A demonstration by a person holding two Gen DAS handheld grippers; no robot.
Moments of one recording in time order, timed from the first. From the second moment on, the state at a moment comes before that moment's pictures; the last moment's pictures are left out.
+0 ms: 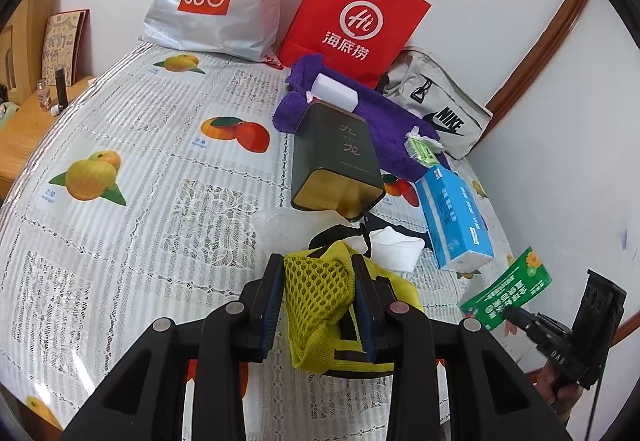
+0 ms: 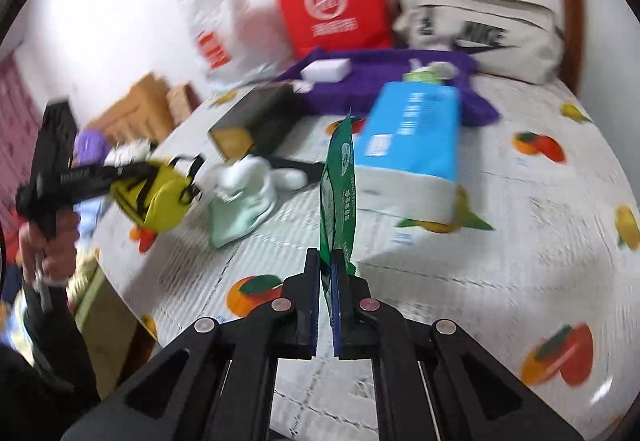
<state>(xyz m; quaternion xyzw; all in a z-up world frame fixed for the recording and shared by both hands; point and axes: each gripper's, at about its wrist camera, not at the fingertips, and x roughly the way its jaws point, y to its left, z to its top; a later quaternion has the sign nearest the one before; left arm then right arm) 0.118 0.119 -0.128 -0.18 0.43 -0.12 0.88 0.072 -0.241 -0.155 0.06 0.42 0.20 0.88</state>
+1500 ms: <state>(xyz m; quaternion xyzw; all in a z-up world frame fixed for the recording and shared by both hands) 0.192 0.097 -0.065 -0.19 0.40 -0.13 0.89 0.155 -0.254 -0.088 0.07 0.38 0.20 0.90</state>
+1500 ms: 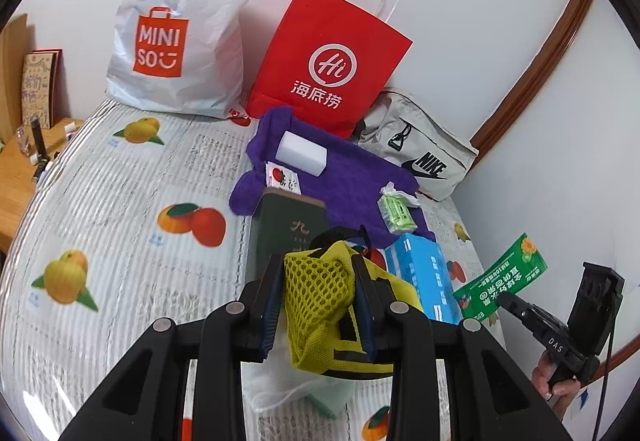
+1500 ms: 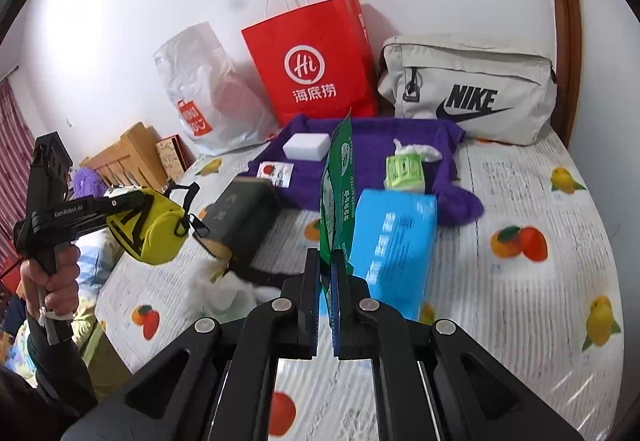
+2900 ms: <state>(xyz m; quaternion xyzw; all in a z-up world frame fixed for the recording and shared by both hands) 0.406 0.072 -0.129 -0.19 0.47 -0.11 0.85 0.425 -0.244 -0.141 -0.06 0.40 0.11 0.91</state>
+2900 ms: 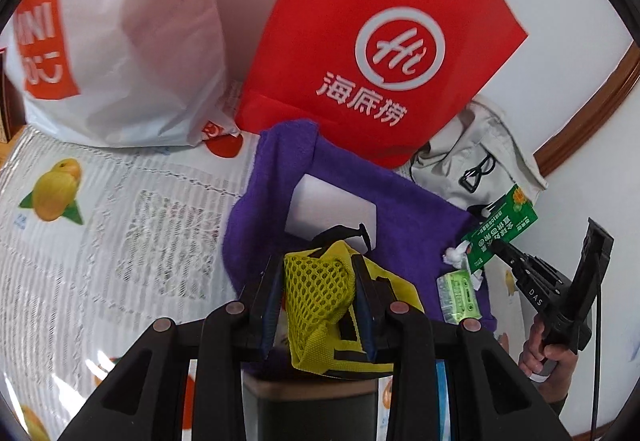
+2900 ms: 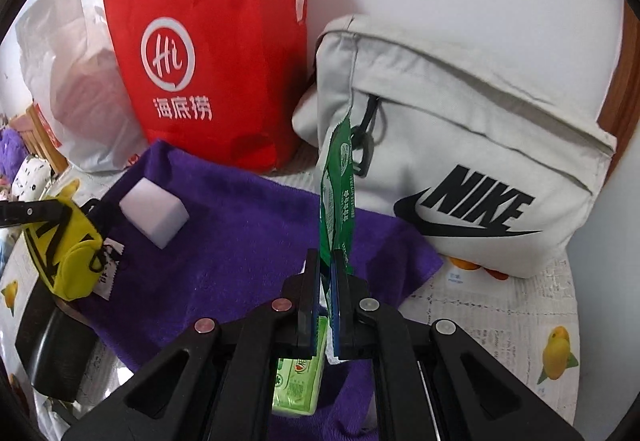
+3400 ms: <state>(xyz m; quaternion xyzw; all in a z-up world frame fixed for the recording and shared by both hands) 0.423 0.041 -0.159 -0.17 0.51 -0.11 0.84 0.433 -0.234 -0.156 -0.06 0.42 0.14 0.90</state>
